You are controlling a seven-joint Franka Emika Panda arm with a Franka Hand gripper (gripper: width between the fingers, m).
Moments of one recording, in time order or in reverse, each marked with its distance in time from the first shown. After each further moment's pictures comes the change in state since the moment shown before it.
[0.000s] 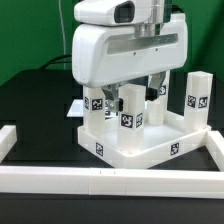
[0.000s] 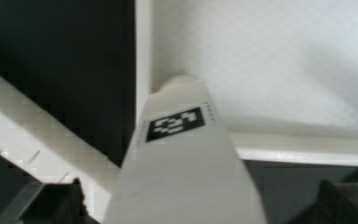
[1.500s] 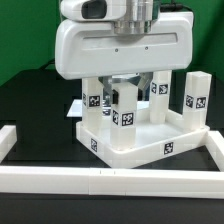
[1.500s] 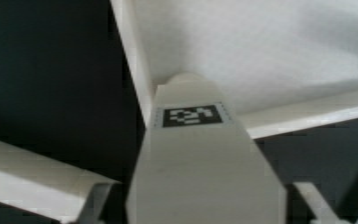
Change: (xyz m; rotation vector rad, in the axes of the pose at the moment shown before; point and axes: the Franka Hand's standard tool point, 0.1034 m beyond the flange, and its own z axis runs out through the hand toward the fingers) arm -0.017 0.002 -0.001 0.024 -0.022 0.601
